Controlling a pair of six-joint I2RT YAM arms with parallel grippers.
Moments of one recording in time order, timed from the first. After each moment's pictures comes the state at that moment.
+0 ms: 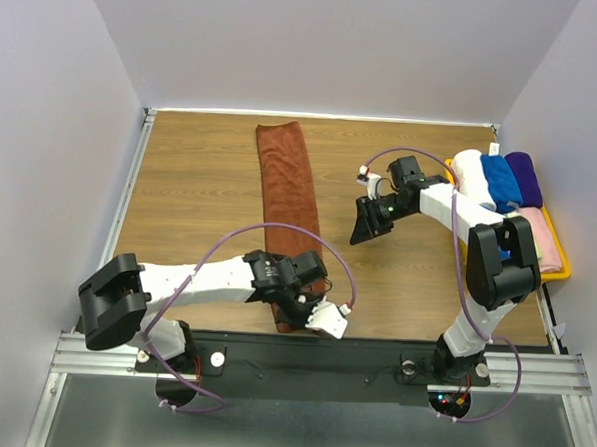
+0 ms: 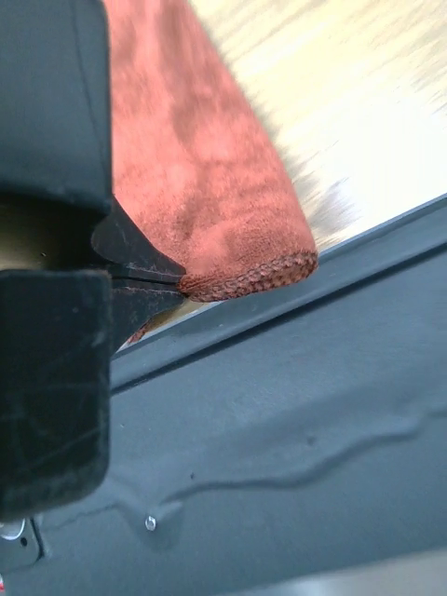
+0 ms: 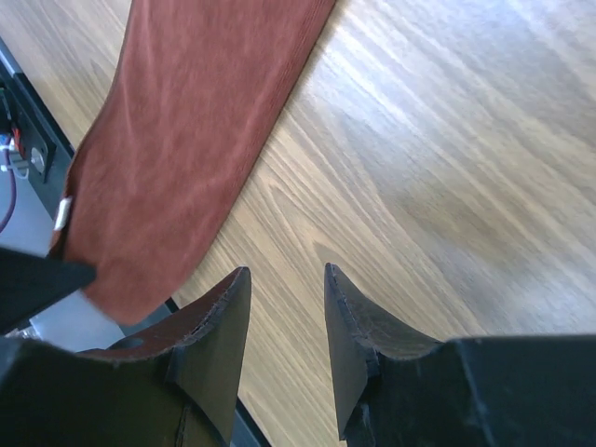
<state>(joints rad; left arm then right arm) -1.17 1.40 0.85 -0.63 0.42 0.74 0.29 1.76 1.21 -0.67 -0.75 -0.13</state>
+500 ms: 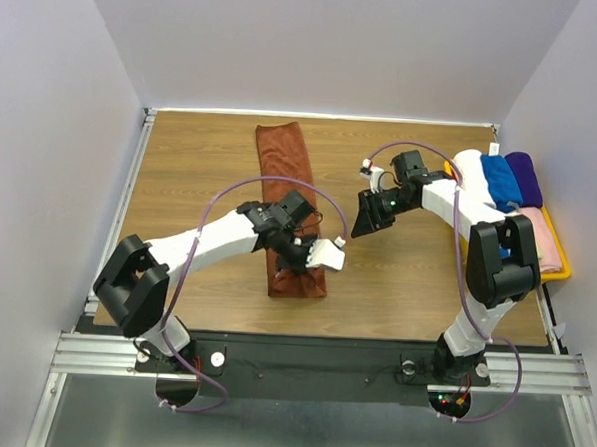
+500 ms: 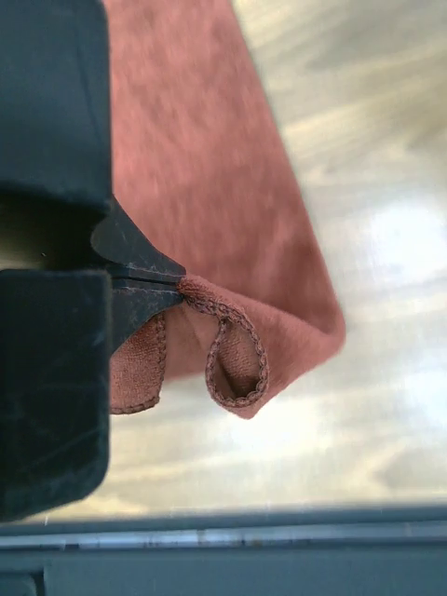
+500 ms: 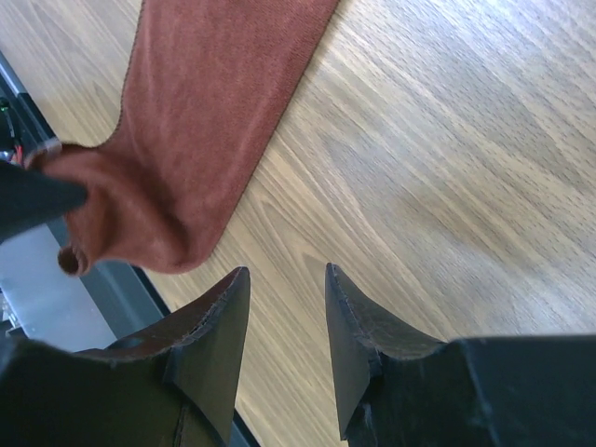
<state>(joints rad) -0.83 1.51 1.08 -0.72 0.45 0.88 0.27 1.77 1.26 -0.67 -0.76 -0.13</state>
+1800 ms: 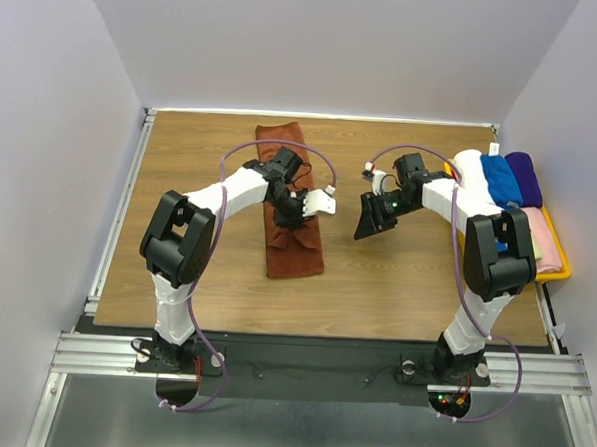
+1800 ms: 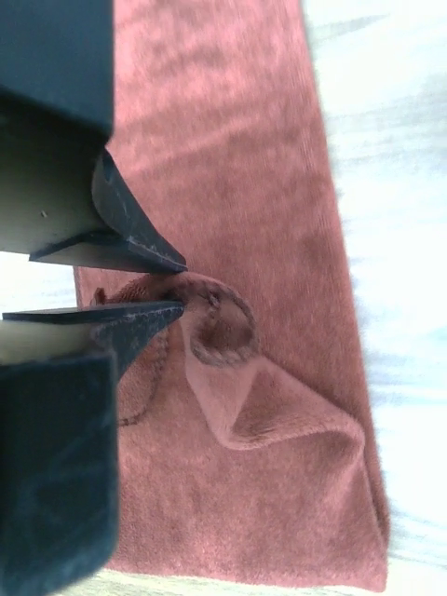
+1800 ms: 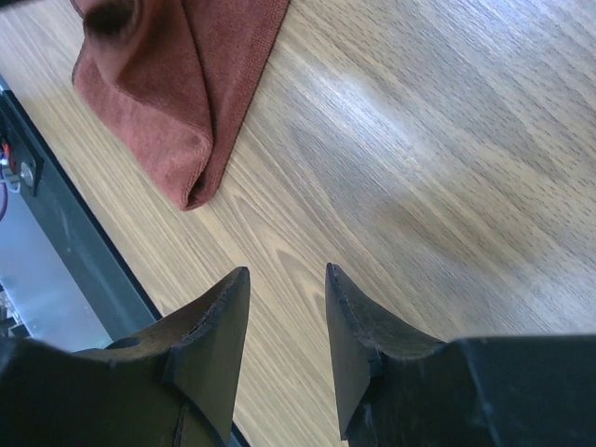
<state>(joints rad) -0.55 1.90 1.41 -0.71 0.44 0.99 0.24 1.83 1.26 -0.68 -0.76 -0.16</state>
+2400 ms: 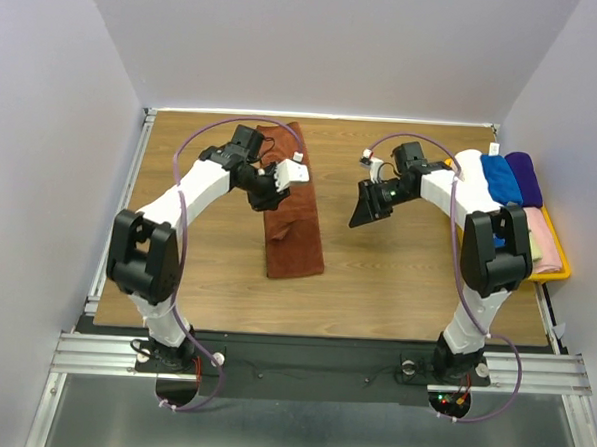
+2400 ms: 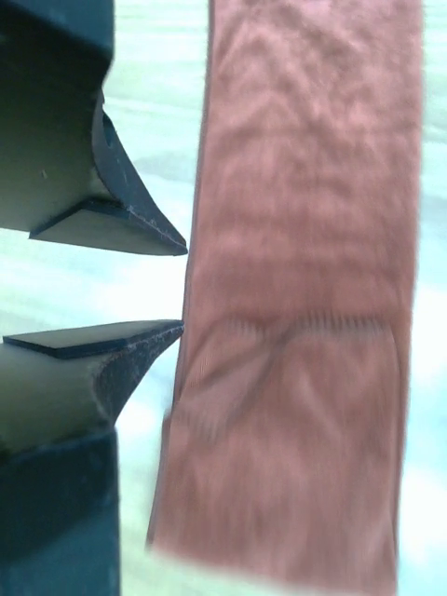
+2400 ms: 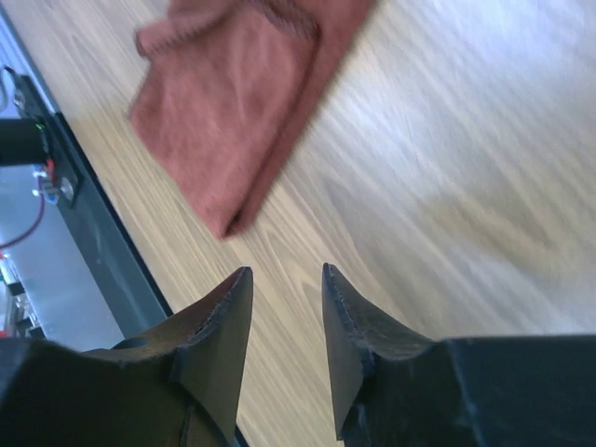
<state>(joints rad) -0.39 1.73 1.41 -0.73 0.48 0.89 0.25 1.85 1.36 -0.69 -0.83 -0.15</state>
